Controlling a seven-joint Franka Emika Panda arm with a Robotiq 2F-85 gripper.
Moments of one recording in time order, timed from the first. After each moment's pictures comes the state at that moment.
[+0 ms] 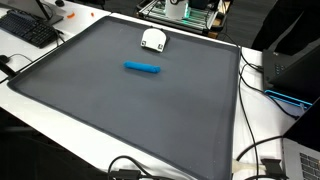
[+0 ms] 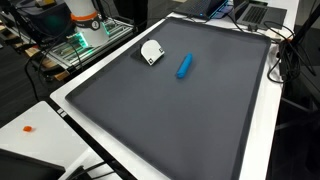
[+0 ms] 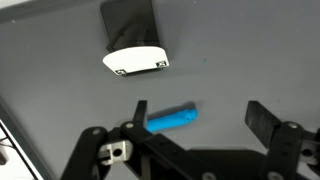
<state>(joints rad) 0.07 -0.43 0.28 -2.53 0.00 2.17 0.51</state>
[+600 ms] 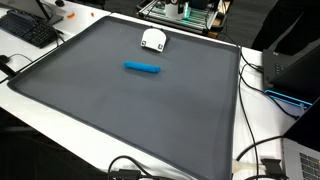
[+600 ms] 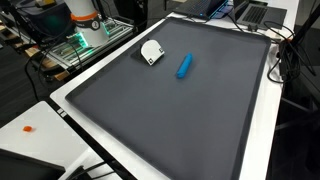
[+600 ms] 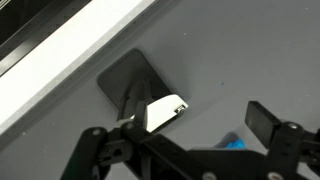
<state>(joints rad) 0.05 -0.36 0.22 -2.62 0.17 2.21 0.77</state>
